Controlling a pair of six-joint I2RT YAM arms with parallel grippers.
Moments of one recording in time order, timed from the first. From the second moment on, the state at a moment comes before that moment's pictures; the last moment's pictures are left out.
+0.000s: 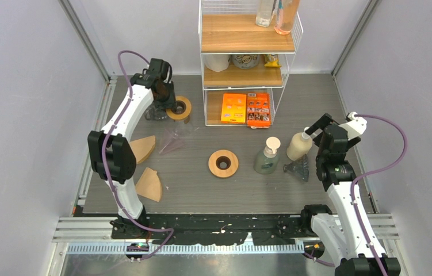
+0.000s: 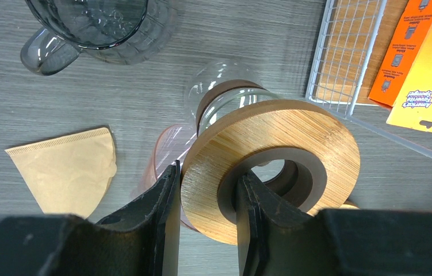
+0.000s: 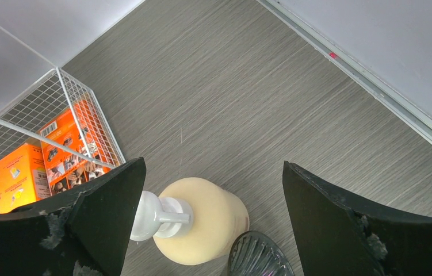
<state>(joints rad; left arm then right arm) -0.24 1.86 1.78 -0.94 -0.05 -0.36 0.00 0.74 0.61 -0.21 0.47 0.50</state>
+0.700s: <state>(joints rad) -0.24 1.92 1.80 -0.96 -0.04 -0.36 0.00 0.75 0.61 -0.21 0.42 0.47</state>
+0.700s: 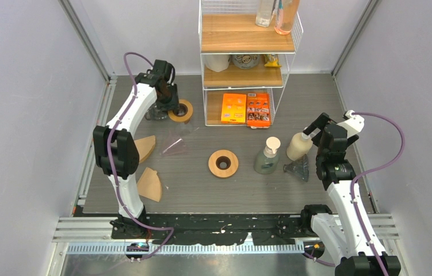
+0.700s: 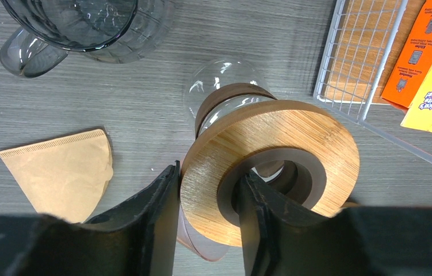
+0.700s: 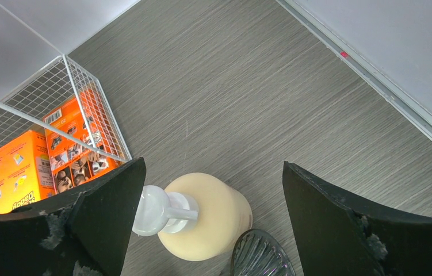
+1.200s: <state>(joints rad) -0.24 1.74 1.66 -0.86 -0.03 -0.35 0.00 0.75 0.61 -0.21 0.40 0.47</state>
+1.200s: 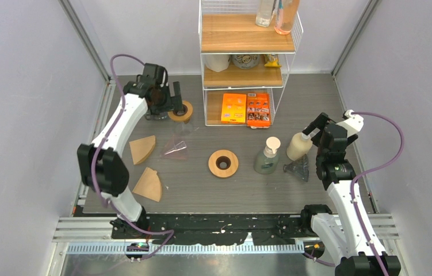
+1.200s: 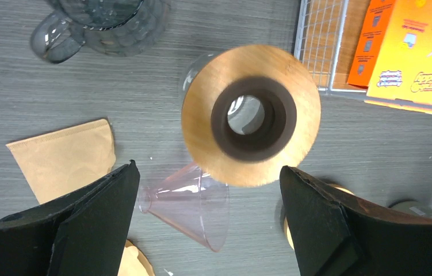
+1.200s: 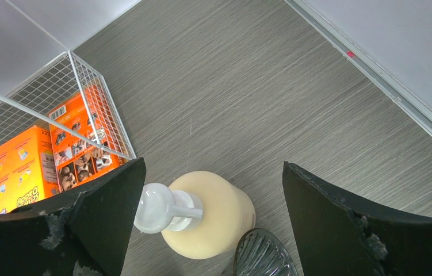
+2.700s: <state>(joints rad) -0.41 1.61 1.14 -0.63 -0.42 -0.64 0.00 0.77 0.61 -0.18 0.35 0.45</state>
